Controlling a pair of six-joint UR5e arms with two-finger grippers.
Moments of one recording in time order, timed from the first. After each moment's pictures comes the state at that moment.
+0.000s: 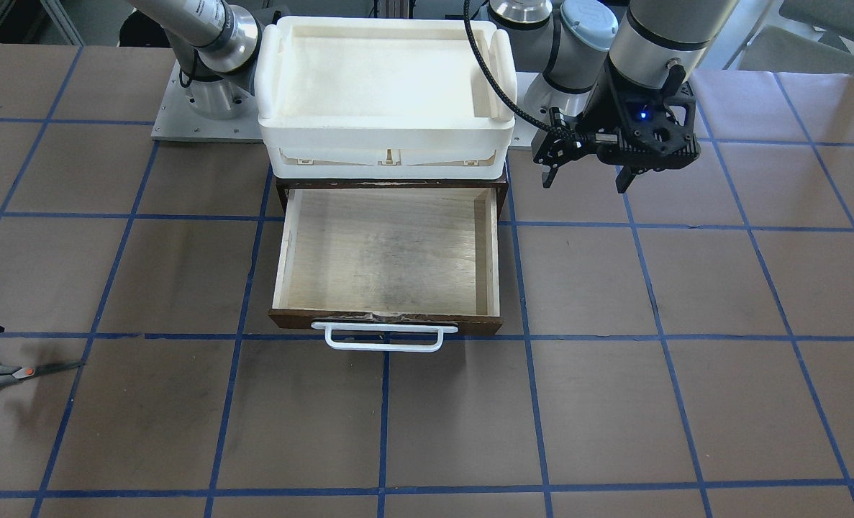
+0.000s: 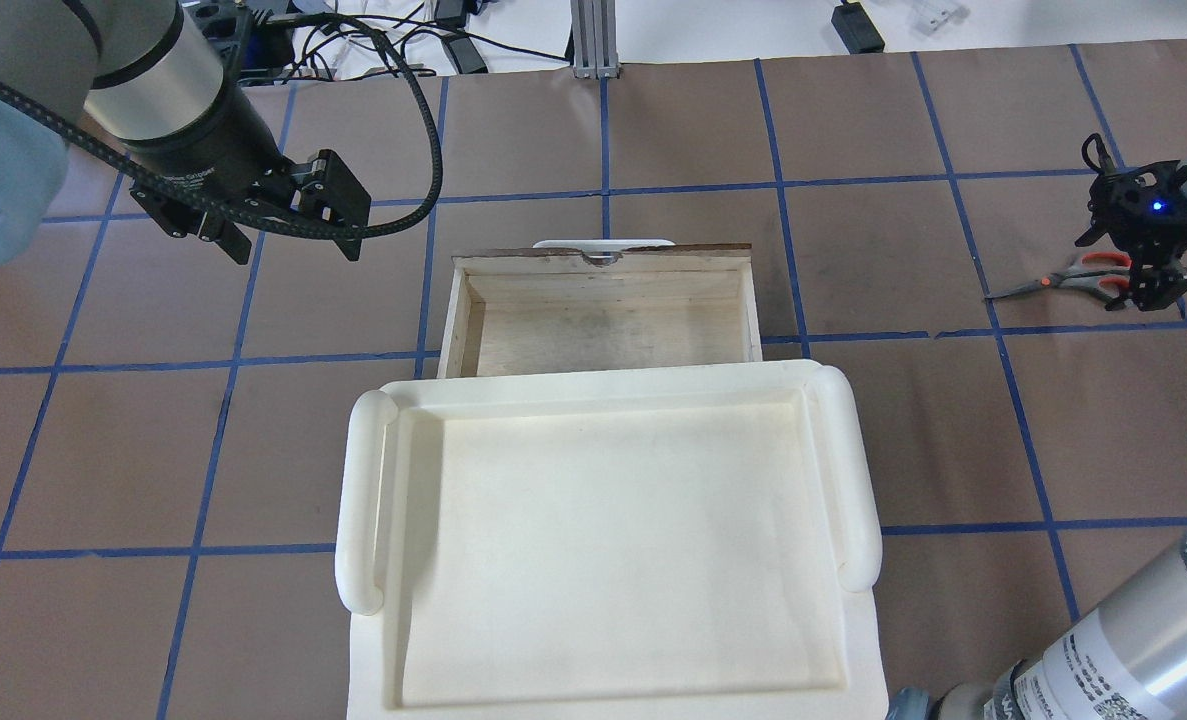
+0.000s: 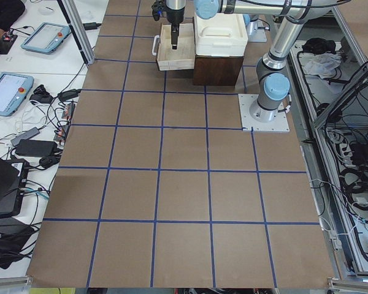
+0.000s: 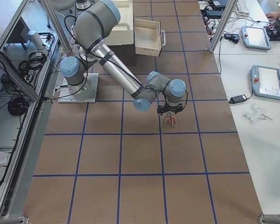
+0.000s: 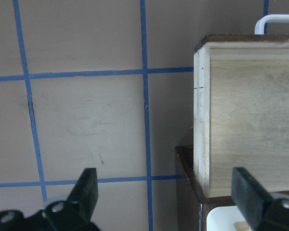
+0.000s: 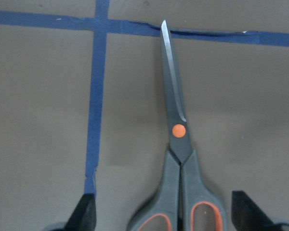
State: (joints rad) left arm -1.57 -1.54 -1.60 -1.55 1.55 0.03; right arm 0.98 -1.02 1.63 -2.15 -1.50 -2.25
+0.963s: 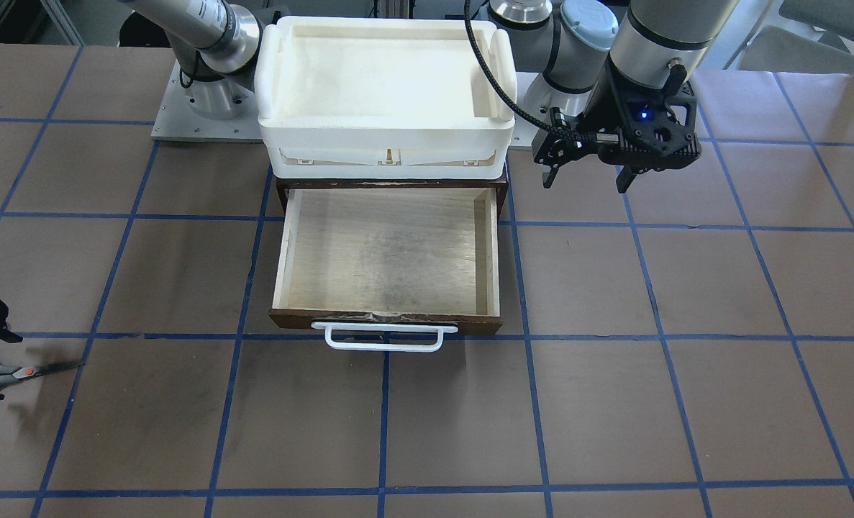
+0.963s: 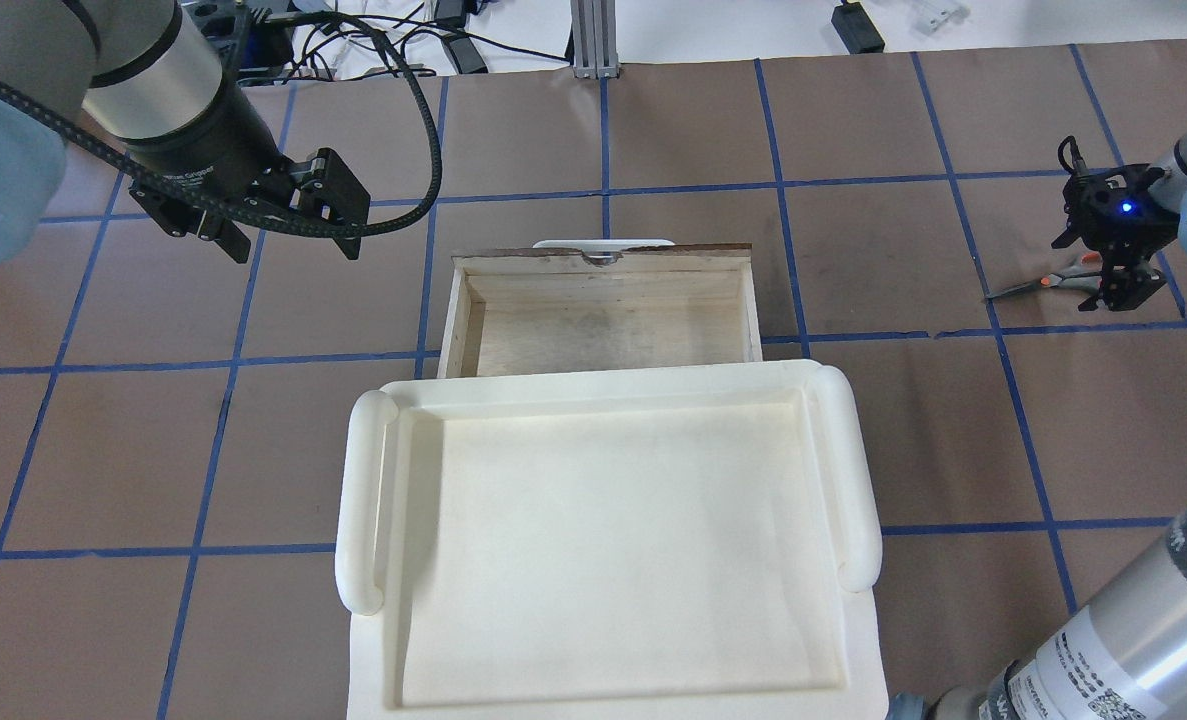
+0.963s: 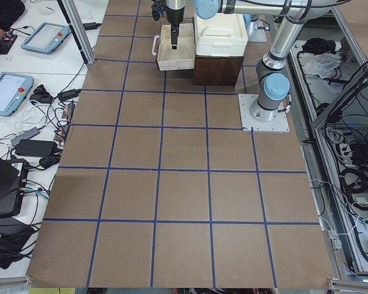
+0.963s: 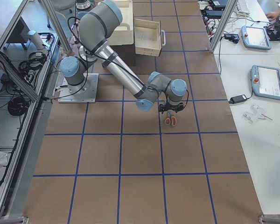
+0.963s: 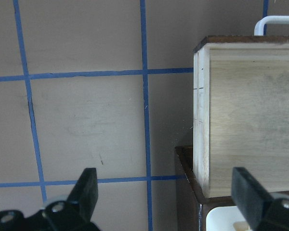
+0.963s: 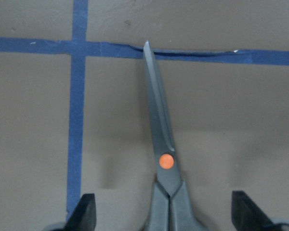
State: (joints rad) left arm -1.57 -1.54 -1.60 -1.55 1.55 0.03; right arm 1.01 -0.99 1.63 -2.18 -1.50 -2.20
